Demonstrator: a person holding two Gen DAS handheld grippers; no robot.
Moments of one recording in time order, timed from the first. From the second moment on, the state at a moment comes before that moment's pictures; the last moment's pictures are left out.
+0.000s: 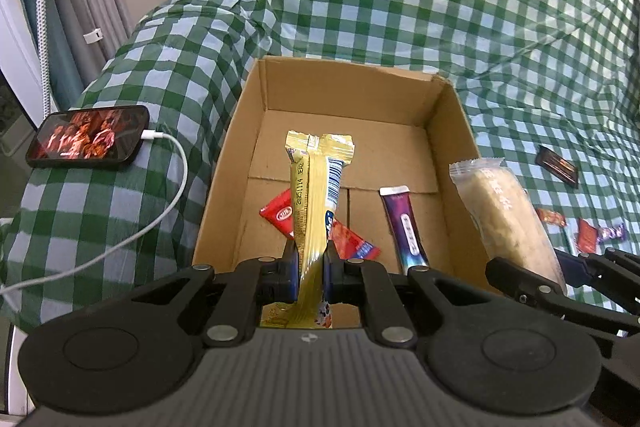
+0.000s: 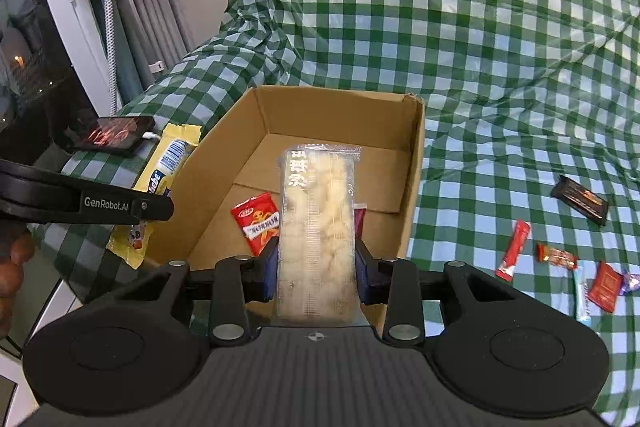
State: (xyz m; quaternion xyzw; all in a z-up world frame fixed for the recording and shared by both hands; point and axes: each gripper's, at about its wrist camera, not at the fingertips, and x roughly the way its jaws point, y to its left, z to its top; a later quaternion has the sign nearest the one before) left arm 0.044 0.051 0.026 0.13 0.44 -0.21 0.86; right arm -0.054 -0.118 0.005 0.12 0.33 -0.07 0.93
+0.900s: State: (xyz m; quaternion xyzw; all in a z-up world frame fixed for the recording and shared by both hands) left arm 0.115 0.017 -0.034 0.15 0.48 -0.19 0.84; right arm 0.029 -0.146 -0.043 0.13 0.36 -0.06 0.92
